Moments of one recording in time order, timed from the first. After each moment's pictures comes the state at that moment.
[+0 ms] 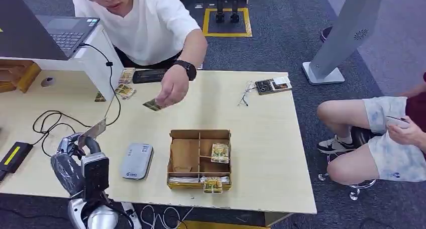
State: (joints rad) left arm 0.06 -0.27 0.16 -1.67 -0.75 0.67 -0.33; right arm -0.04 0.20 -0.73 -0.21 1.52 -0.28 0.21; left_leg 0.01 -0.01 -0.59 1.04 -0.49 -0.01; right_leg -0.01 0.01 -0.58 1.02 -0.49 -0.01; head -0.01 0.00
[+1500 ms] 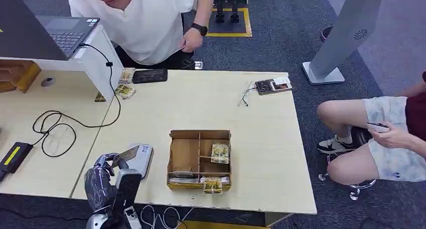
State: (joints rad) left arm 0.17 -0.14 -0.07 -1.62 -0.85 0.66 -0.05; right arm -0.04 0.20 -0.77 -0.21 1.56 -0.29 0.20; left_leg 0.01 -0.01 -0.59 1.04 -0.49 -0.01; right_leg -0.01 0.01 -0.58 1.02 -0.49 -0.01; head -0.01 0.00
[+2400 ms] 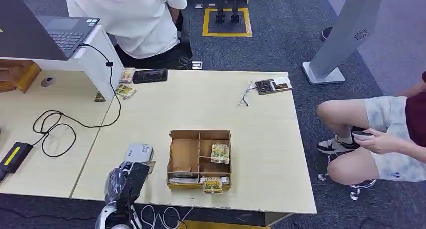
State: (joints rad) left arm 0.08 -0.08 -0.07 -1.42 -0.71 0.39 0.09; right arm -0.04 0.19 -0.77 -0.21 1.56 -0.28 0.20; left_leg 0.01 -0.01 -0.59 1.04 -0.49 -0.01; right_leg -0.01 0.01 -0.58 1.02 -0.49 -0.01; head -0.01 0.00
